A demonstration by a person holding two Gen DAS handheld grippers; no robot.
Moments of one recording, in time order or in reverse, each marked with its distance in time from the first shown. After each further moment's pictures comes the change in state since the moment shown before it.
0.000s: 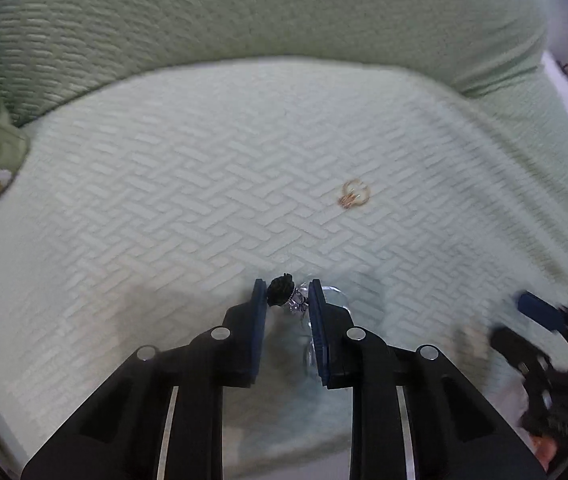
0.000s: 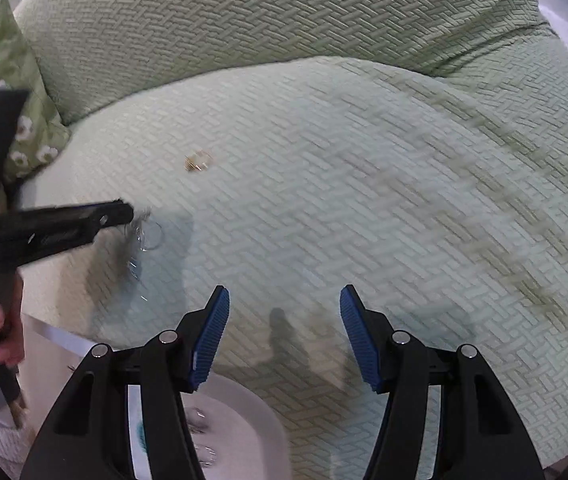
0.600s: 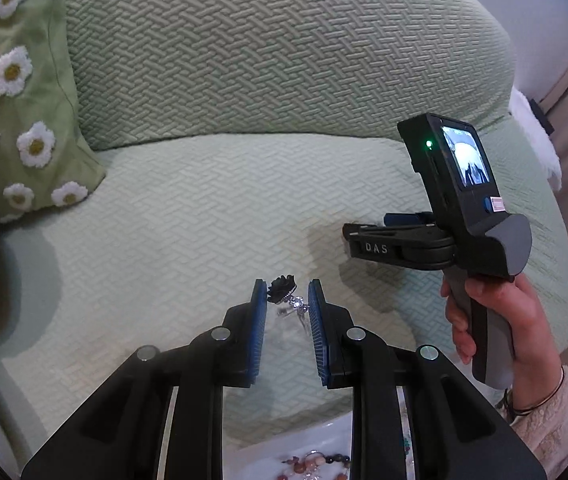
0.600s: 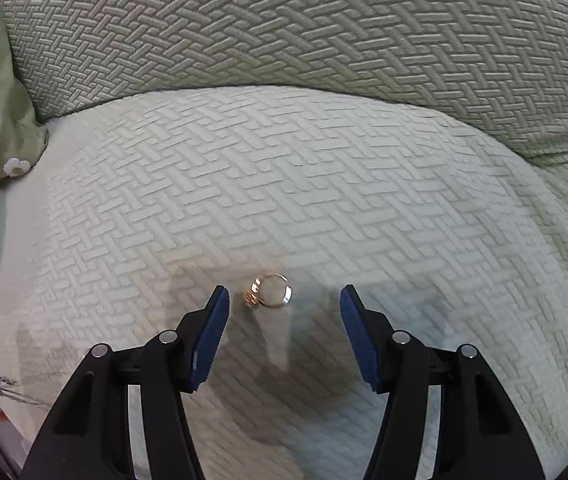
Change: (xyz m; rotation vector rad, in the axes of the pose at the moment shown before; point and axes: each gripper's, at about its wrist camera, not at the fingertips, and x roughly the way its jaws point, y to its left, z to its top) left arm -0.085 0.033 -0.025 -0.013 -0.165 -0.020; right arm 0.104 0.079 0.100 -0.145 0.093 -0.083
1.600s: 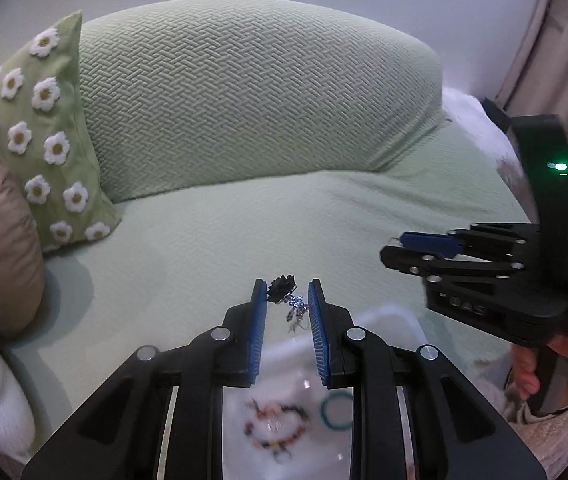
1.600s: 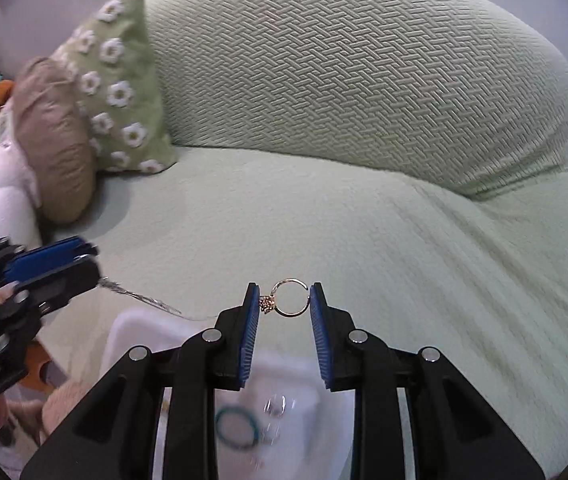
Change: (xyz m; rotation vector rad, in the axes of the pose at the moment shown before) left arm -0.119 -0.076 -0.061 0.125 -0.180 0.011; right arm -0.210 -0.012 -0.145 -0.116 -0.284 0.110
